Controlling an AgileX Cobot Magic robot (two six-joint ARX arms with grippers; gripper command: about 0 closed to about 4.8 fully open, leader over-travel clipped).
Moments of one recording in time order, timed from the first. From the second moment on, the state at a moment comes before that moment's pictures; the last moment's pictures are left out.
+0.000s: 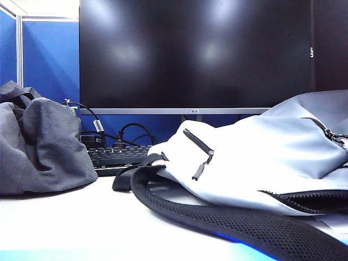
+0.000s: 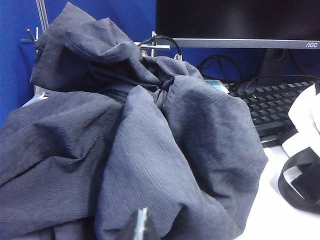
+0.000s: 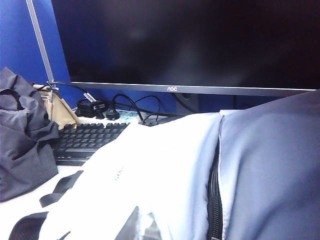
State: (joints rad) left arm -0.04 0.01 0.01 -0.05 0.06 0.01; right arm 0.25 0.00 0.13 -0.04 -0.18 0.11
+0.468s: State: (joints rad) left arm -0.04 0.01 0.01 -0.05 0.00 -0.03; right arm 0.25 0.00 0.13 -0.04 -0.18 0.11
